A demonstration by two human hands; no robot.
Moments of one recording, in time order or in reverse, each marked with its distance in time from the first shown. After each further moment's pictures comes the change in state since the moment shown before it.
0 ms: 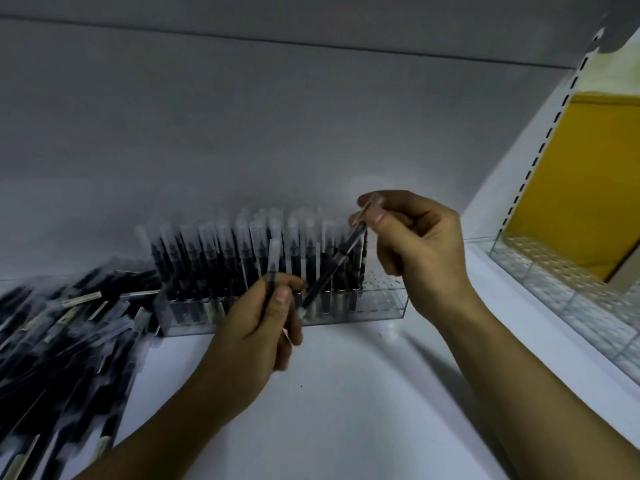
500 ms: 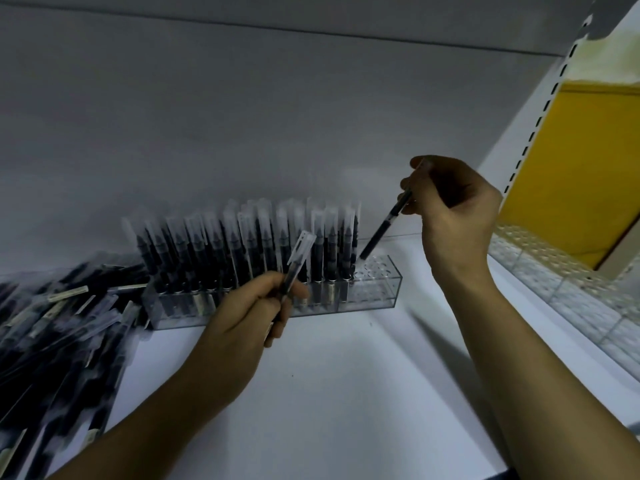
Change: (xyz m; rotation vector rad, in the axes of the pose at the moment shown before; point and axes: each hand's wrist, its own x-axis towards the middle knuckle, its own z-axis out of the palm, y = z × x) left_hand 0.008 -0.007 -0.004 0.054 -0.044 -0.022; right_hand 0.019 0.002 -0.030 -0.272 0.371 -0.160
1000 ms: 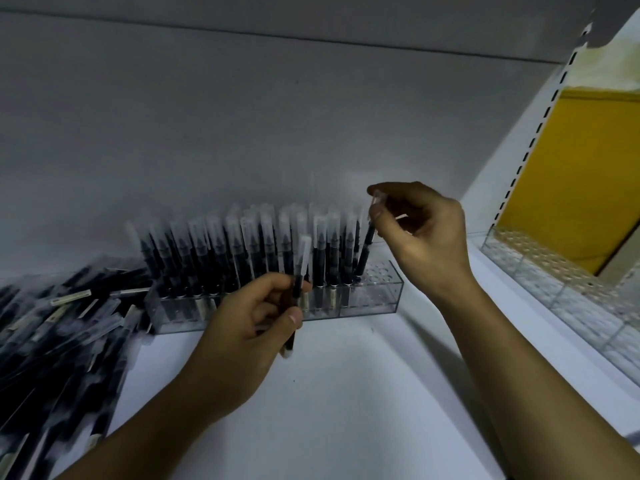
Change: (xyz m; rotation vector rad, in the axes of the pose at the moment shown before) left_hand -0.009 0.007 0.000 0.041 0.002 0.079; right_hand -0.011 0.005 0.007 -0.239 -0.284 -0.124
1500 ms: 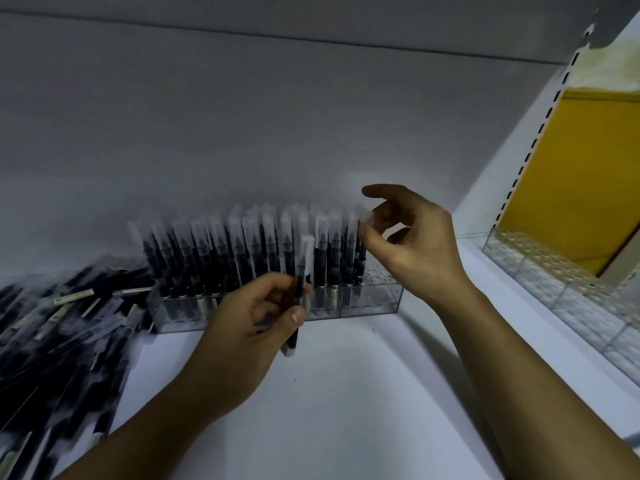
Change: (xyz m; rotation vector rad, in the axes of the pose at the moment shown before) left_hand 0.001 0.000 0.000 0.006 0.005 0.007; right_hand -0.004 0.001 0.001 -0.150 -0.150 0.036
